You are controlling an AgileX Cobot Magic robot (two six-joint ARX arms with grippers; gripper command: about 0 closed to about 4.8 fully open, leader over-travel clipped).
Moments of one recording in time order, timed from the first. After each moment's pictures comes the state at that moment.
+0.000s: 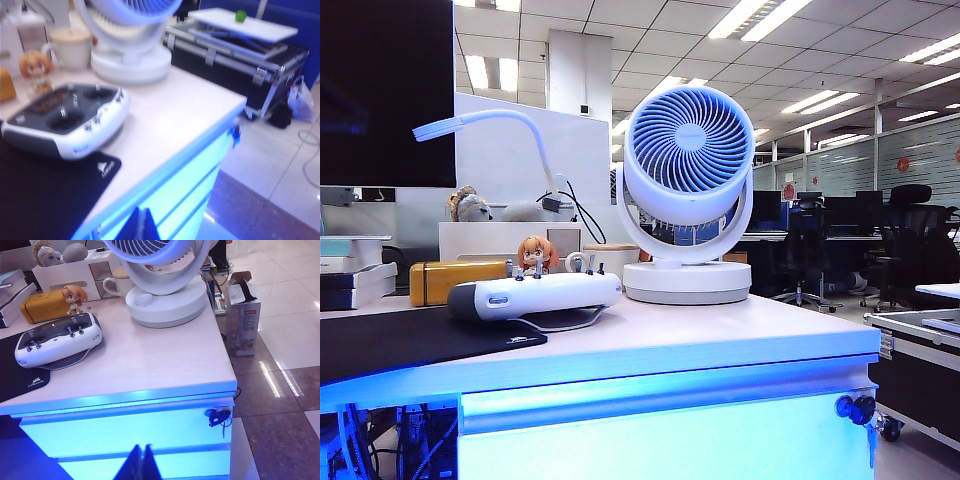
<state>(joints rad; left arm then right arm) -0.70 0.30 0.21 -0.07 -0.12 -0.06 0.36 0.07 0.33 -0.46 0.02 0.18</state>
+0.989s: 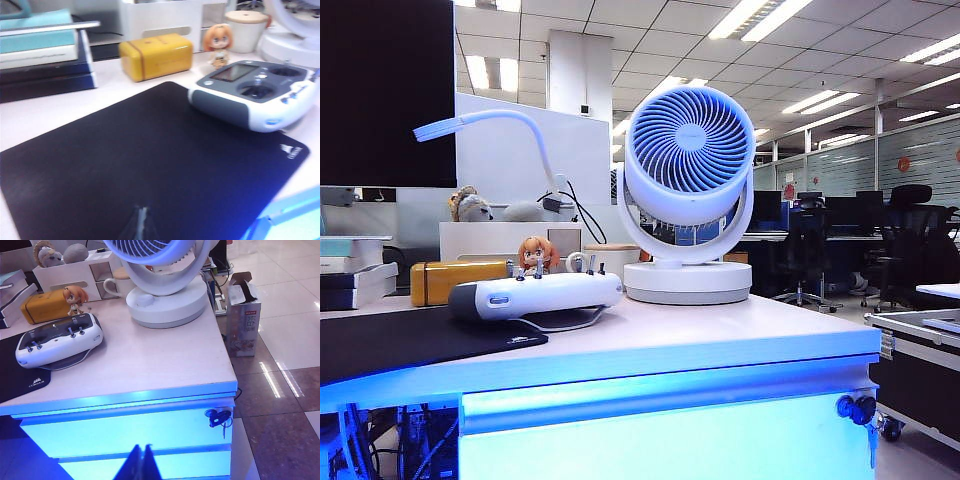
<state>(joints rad) -0.04 0.00 0.01 -0.16 0.02 0.05 0.35 0.06 0.33 -0.46 0.02 0.18</state>
